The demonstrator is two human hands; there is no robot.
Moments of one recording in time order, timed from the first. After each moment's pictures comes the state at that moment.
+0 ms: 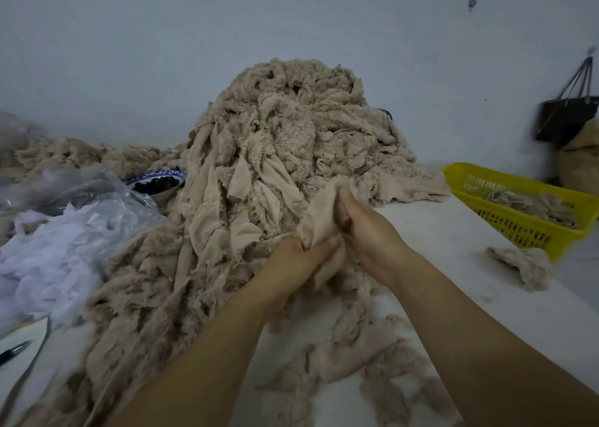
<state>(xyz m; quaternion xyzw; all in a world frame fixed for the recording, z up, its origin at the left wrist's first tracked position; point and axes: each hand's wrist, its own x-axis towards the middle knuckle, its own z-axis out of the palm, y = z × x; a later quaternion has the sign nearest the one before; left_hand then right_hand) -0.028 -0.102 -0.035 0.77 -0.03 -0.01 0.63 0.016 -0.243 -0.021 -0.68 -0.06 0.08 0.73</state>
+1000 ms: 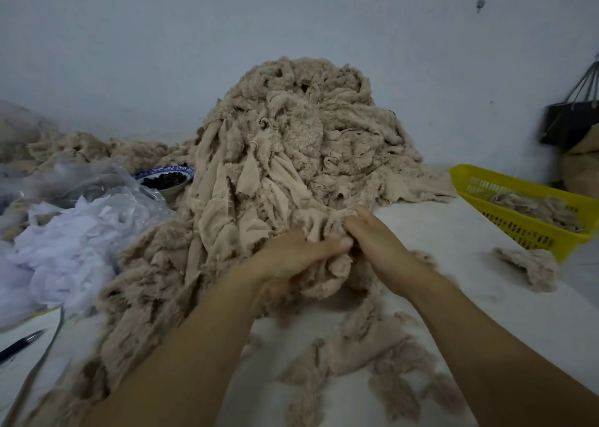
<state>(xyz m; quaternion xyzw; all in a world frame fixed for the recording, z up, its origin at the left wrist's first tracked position) -0.030 -0.085 -0.016 0.74 -0.03 -0.15 0.65 -0.002 -0.245 -0.026 -0.76 -0.13 0.05 0.63</state>
